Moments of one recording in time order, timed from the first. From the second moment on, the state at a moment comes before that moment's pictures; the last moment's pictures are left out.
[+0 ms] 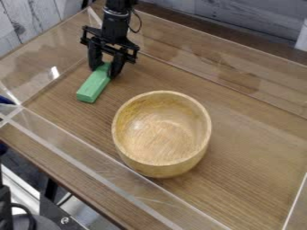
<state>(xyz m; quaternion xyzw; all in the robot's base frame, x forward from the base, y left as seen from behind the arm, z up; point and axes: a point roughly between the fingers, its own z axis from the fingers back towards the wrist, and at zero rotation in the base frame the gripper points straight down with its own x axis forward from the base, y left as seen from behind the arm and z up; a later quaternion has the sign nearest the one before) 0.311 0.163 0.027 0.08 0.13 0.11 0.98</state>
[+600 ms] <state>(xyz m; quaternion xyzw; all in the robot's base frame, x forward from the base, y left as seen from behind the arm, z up) 0.309 0.164 0.068 0.10 0.11 0.11 0.98</state>
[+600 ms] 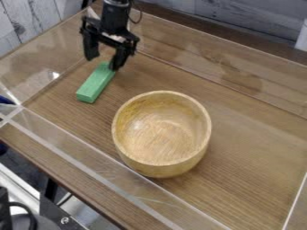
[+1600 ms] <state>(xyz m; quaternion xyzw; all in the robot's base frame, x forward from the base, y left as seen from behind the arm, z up) 0.314 0.200 0.110 0.10 0.06 0.16 0.98</state>
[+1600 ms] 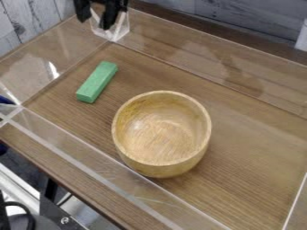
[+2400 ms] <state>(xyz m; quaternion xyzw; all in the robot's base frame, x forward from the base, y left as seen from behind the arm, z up) 0.294 0.205 0.050 0.07 0.08 0.14 0.98</state>
